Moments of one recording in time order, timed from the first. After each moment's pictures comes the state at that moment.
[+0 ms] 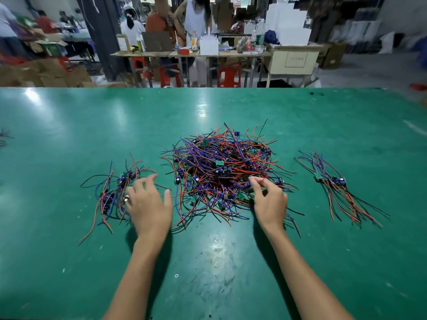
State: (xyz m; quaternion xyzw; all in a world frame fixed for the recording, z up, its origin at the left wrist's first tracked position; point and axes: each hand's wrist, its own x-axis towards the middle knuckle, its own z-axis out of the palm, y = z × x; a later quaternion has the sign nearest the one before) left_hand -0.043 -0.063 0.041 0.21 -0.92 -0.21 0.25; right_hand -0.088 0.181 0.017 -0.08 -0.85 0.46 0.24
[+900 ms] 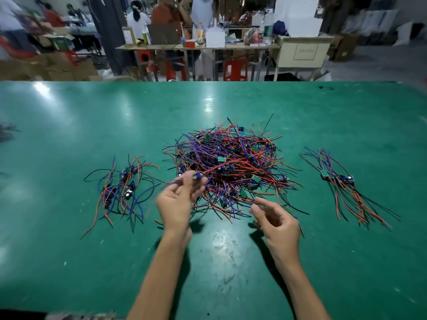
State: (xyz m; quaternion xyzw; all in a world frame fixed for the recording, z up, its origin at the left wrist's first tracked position) left_hand -0.045 0.005 0.048 0.15 -0.48 -0.84 0.21; right_hand -0.027 0.197 -0.012 -0.05 -0.66 0.74 0.12
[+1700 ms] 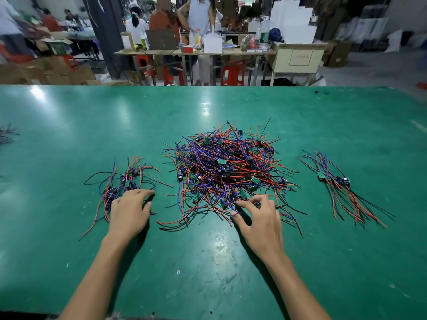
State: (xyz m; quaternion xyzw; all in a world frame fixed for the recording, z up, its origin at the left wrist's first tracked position) left_hand -0.047 -0.141 0.014 0.11 -0.98 -0.12 0.10; right_hand -0.040 0.176 -0.012 0.05 -0.94 0.28 0.18
